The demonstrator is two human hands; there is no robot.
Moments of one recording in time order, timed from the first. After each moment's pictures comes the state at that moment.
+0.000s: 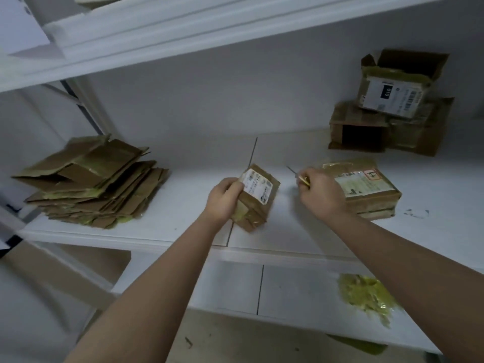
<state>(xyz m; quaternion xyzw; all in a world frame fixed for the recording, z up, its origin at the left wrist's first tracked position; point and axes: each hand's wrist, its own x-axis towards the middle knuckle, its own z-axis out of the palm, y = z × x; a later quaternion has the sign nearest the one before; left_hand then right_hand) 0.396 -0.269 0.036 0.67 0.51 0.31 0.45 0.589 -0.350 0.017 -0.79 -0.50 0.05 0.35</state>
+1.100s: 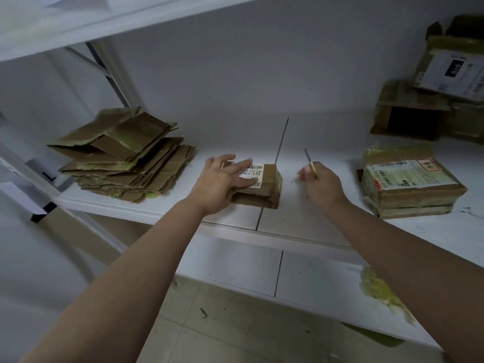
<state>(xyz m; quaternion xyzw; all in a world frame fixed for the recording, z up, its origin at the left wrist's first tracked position) 0.306 -0.218 0.035 0.95 0.30 0.07 -0.06 0.536 -0.305 -0.014 -0.71 -0.46 0.22 0.49</state>
